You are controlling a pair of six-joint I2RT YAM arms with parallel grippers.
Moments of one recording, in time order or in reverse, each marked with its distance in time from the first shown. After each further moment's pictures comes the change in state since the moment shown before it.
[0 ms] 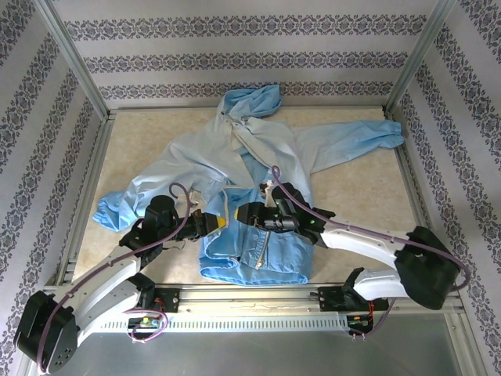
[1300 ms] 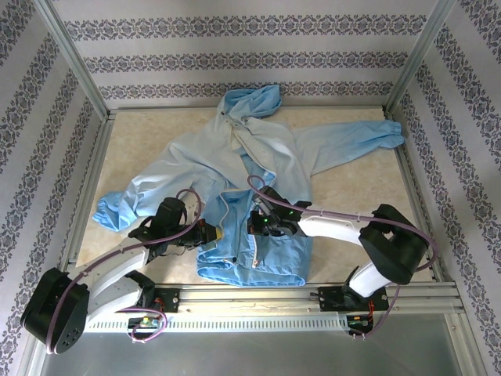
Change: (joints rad) left arm 0.004 0.175 -0.006 -0.135 -0.054 0.160; right arm 0.006 0.270 0.159 -0.316 0.150 -0.156
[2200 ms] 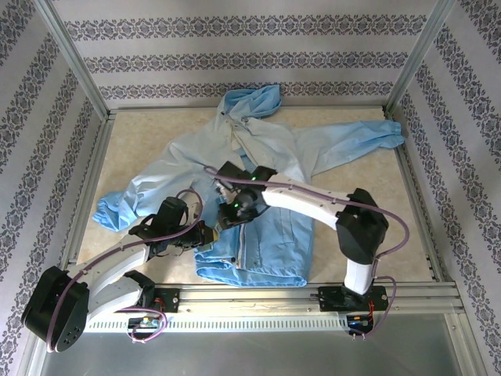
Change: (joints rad) left arm 0.001 0.005 0.040 -0.157 -0.089 0.082; right arm 0.107 0.283 0.668 -0.603 -0.182 -0.330
